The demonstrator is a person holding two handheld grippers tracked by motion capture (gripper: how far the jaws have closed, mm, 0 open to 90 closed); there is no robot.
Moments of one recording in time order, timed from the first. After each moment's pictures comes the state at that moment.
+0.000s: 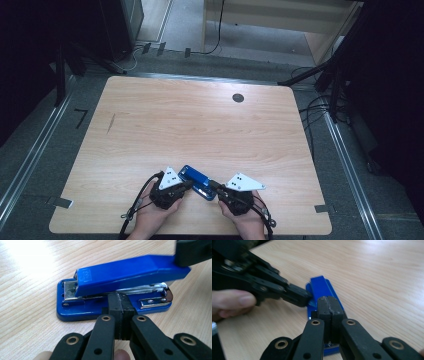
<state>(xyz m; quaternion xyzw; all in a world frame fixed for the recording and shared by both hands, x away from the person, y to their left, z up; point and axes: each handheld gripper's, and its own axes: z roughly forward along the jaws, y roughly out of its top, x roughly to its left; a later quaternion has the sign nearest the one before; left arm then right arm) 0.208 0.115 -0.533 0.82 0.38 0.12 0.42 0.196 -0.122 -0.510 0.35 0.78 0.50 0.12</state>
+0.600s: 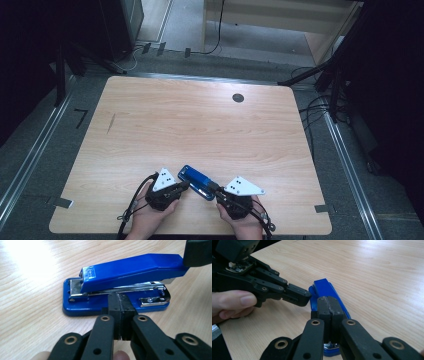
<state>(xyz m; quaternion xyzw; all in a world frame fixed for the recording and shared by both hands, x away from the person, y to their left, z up) 0.201 0.128 -0.531 0.80 0.39 0.12 0.44 0.184 -0.118 -0.507 0.37 0.77 0.50 0.13</state>
